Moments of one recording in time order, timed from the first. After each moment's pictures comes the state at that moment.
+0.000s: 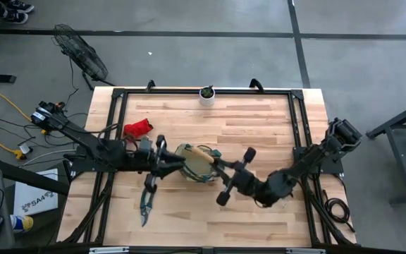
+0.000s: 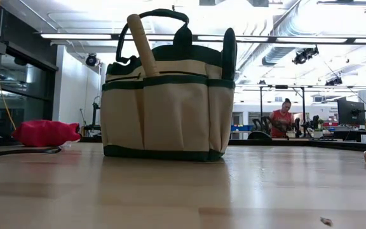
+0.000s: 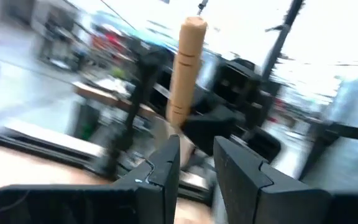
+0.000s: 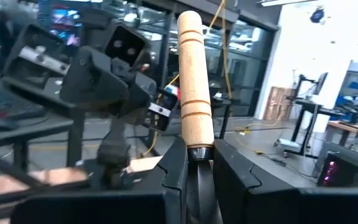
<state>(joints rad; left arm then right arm) -0.49 1.12 0.84 0.53 -0.50 -0.25 0.60 1.64 1.19 0.77 1.12 -0.40</state>
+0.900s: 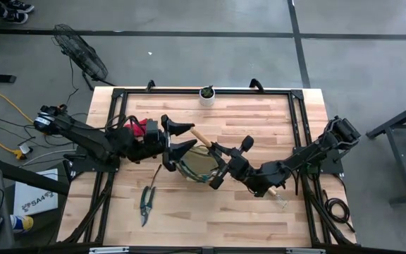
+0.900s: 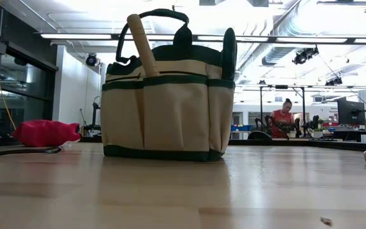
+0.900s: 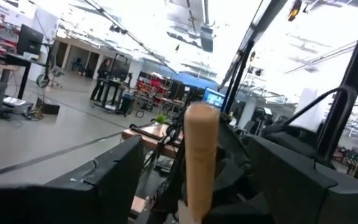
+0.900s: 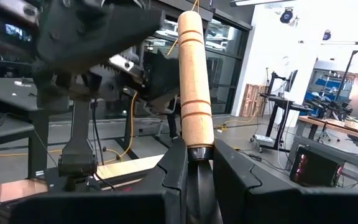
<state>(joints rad) -0.32 1.23 0.98 0.66 -0.56 -0.16 0.50 1.64 1.19 0.80 1.13 -0.42</state>
